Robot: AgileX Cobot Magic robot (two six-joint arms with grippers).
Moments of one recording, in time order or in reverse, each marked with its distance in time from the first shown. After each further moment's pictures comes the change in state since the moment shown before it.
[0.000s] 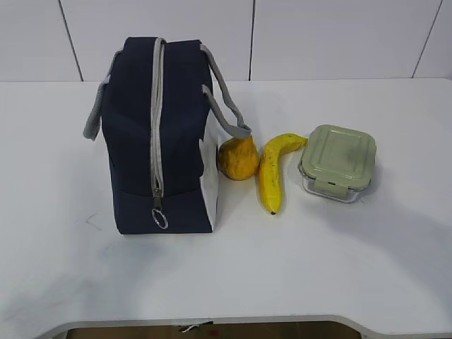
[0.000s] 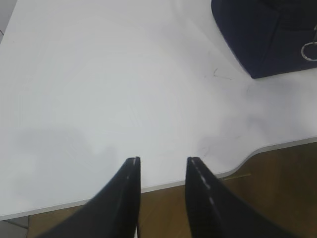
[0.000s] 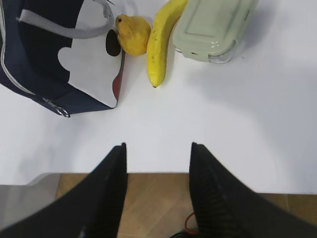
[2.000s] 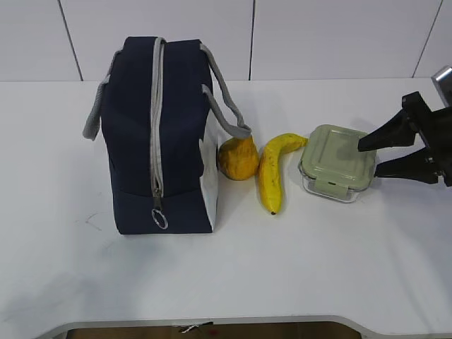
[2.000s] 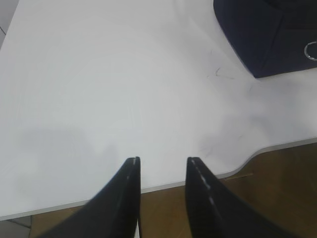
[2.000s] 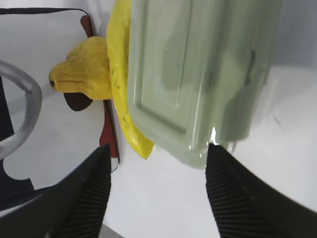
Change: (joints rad) left arm 0.000 0.000 0.000 0.008 0.000 0.000; right arm -0.470 1.212 -0.346 0.889 0.108 -0.915
